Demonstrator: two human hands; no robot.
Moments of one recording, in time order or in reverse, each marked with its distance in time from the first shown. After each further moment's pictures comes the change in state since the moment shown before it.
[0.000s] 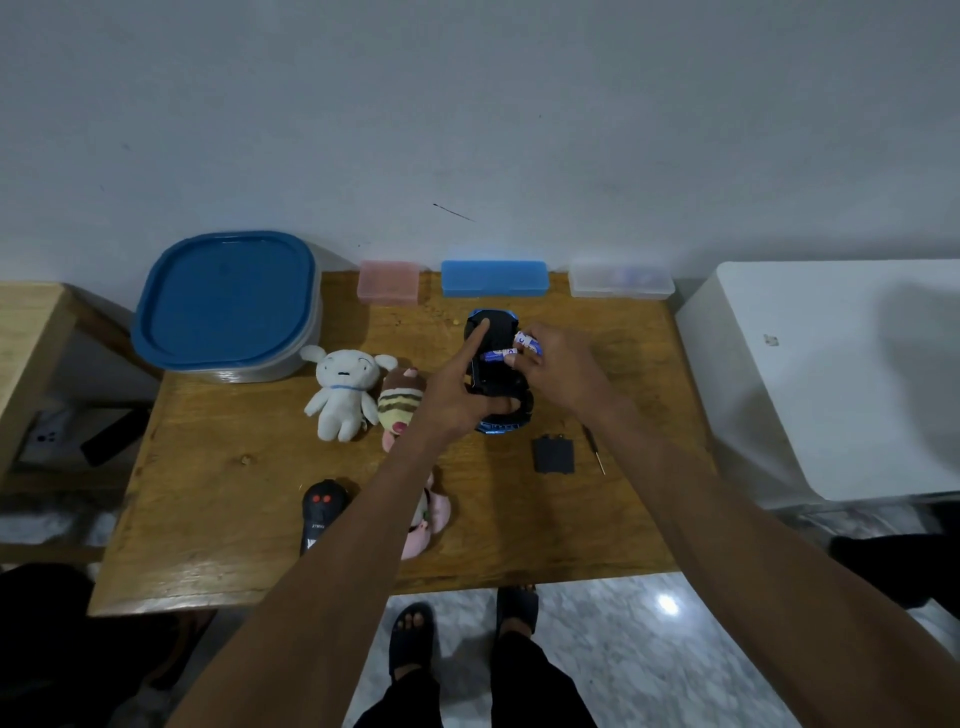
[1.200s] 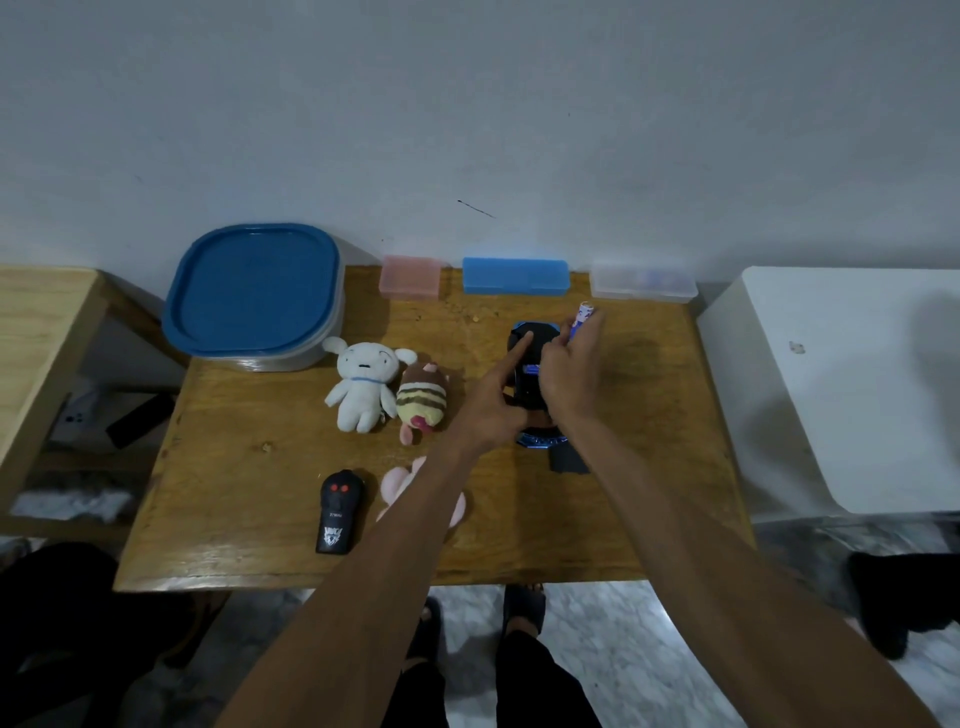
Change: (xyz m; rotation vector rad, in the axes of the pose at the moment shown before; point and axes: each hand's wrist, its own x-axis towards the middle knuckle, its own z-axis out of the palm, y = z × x) left_hand -0.014 0.008 0.020 -0.124 -0.105 -0.059; right_hand -0.015 -0.050 0.021 0.622 0.477 0.345
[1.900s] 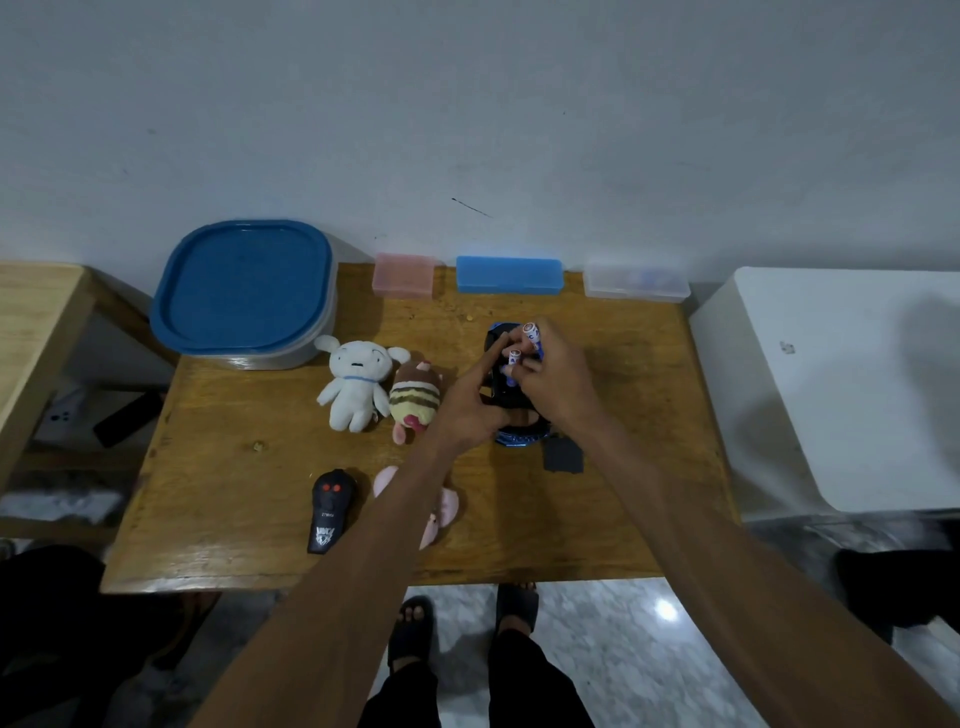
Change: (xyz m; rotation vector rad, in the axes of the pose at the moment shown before) left_hand 0.005 -0.019 -0.014 -0.001 0.042 0.036; right_hand 0.009 0.017 -0.013 -0.321 -0.406 -0.240
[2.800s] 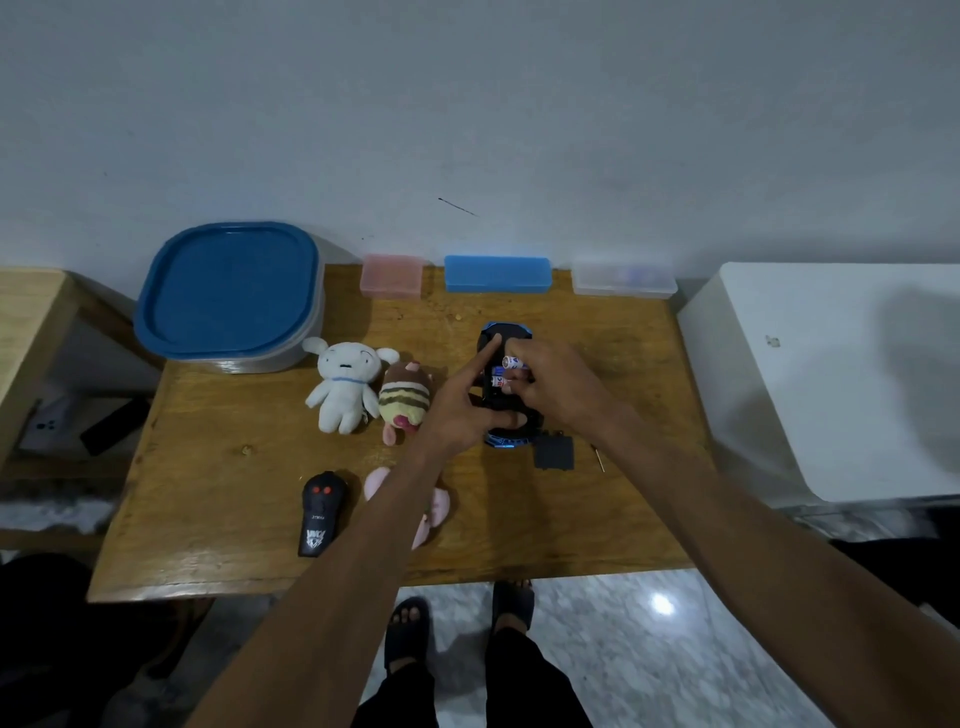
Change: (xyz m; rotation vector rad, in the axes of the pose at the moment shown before) left_hand 0.000 -0.008 0.001 0.000 -0.001 0.039; right_hand -0.001 0.005 -0.025 -0.509 -0.217 -0.297
